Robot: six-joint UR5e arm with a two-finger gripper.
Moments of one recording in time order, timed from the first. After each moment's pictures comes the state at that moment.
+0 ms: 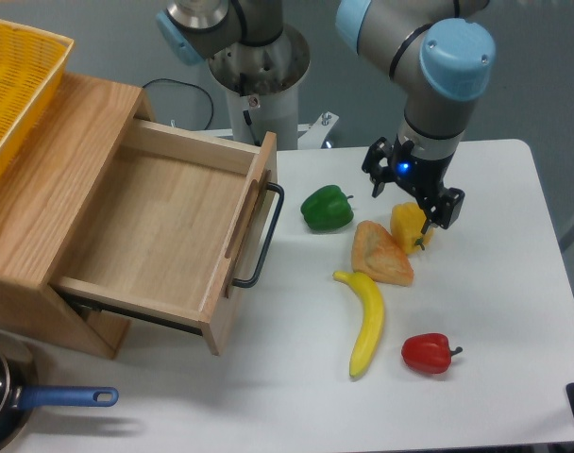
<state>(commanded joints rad) 2.71 -1.82 -1.55 -1.34 1.50 1.42</state>
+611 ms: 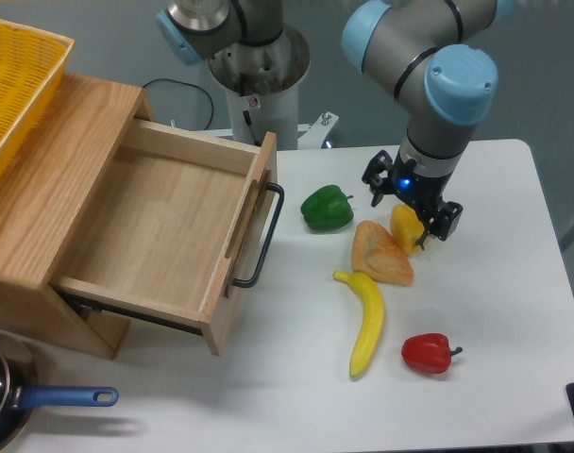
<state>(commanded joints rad) 2.72 -1.84 -1.55 -1.34 1.49 1.41</state>
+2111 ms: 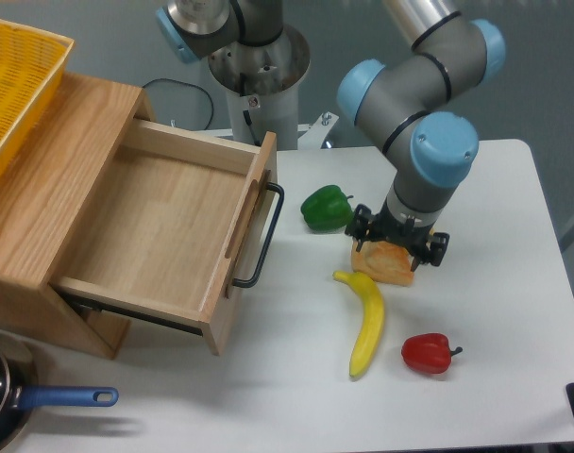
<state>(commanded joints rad) 2.62 -2.01 -1.57 -1.14 1.49 0.88</state>
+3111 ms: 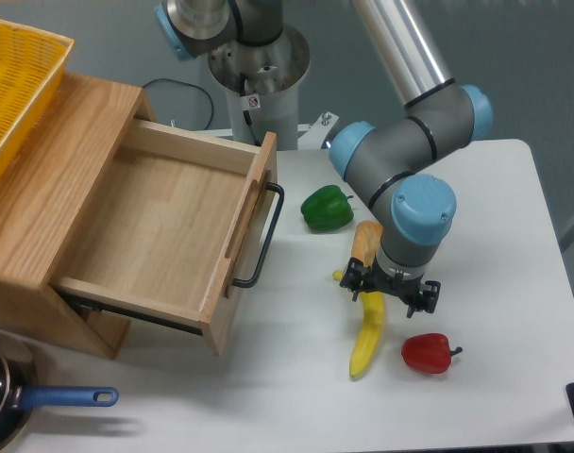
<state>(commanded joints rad) 2.59 -2.14 -1.50 -1.04 1.52 0.87</state>
